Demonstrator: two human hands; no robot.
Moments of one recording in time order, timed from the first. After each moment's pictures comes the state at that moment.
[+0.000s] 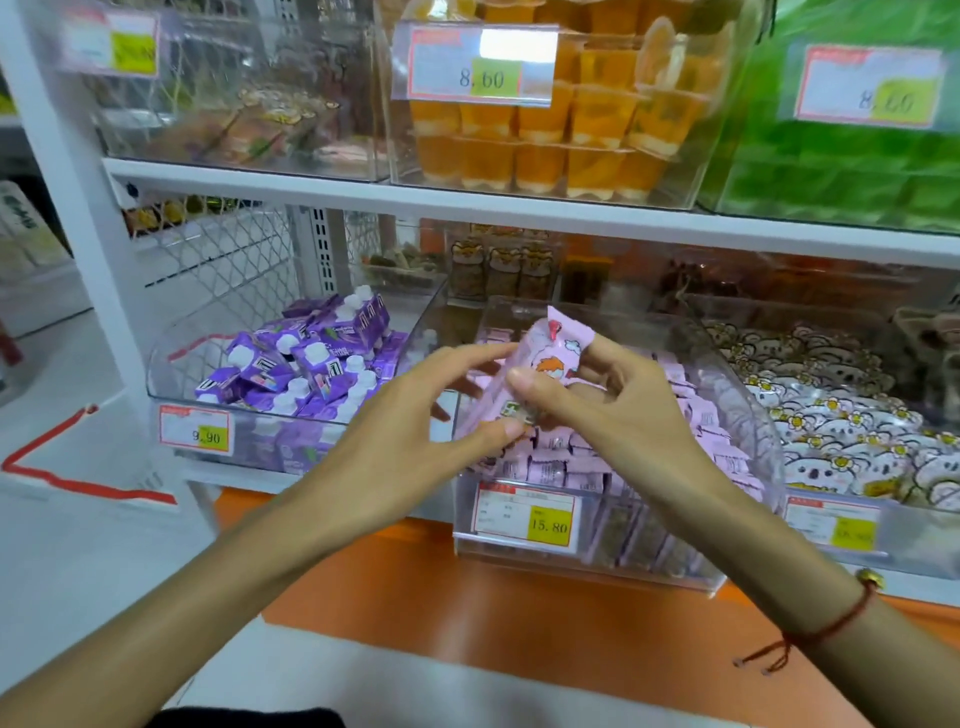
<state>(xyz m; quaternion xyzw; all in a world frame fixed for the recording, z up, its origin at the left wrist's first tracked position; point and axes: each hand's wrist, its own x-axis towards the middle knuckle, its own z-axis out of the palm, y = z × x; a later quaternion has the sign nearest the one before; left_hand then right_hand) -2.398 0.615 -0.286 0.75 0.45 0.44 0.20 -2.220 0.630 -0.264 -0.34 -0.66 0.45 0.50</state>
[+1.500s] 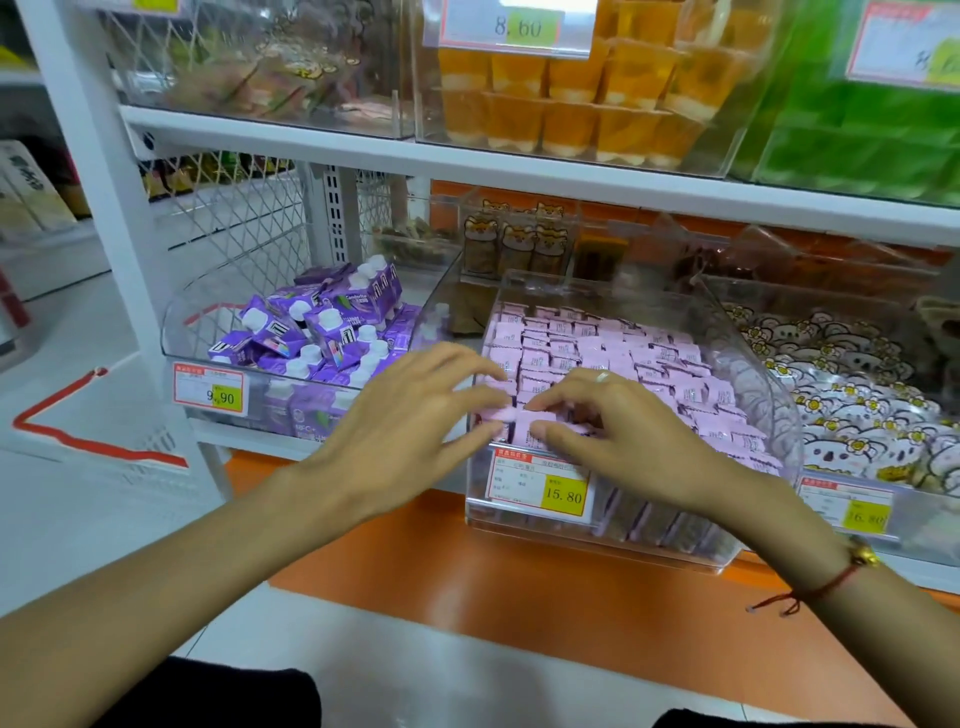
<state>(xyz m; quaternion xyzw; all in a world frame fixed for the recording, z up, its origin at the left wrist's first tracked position) -2.416 0.631 -0.320 0.84 0.43 0.29 -0.15 -2.201 0.660 -0.302 -0.42 -0.88 0.10 0.21</state>
